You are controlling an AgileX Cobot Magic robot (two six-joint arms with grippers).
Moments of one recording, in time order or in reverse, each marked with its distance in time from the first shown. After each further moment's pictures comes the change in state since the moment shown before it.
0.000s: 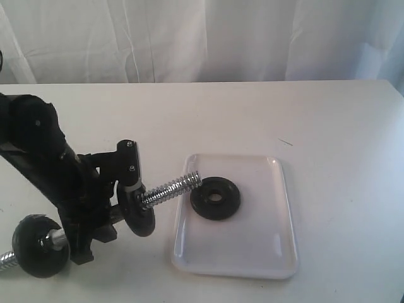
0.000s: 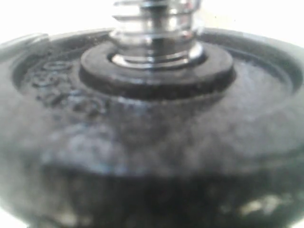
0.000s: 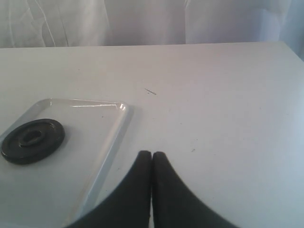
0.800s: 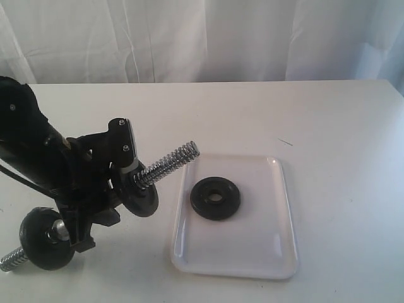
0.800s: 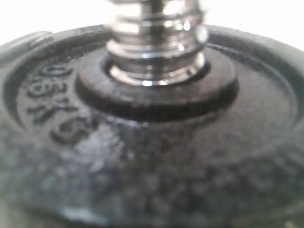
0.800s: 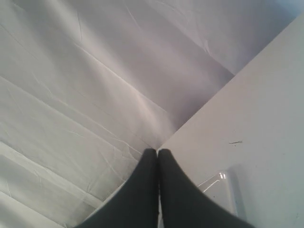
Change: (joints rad) left arm 0.000 -0.103 0.002 -0.022 -0.007 -0.028; right arm 0.000 0.000 0.004 0.274 -0.300 0.447
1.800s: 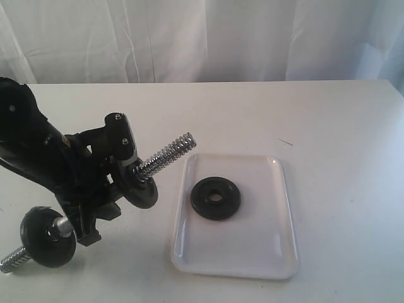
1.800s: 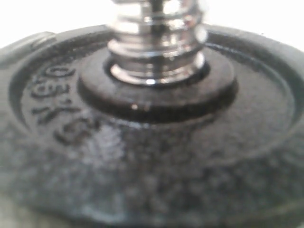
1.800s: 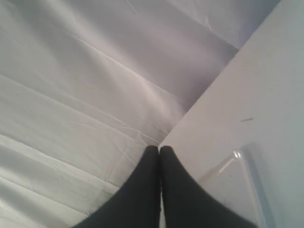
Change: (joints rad) left arm 0.000 0.000 0.004 0.014 -0.041 -0.083; right arm 0.000 0.008 -0.054 0.013 0.090 0.090
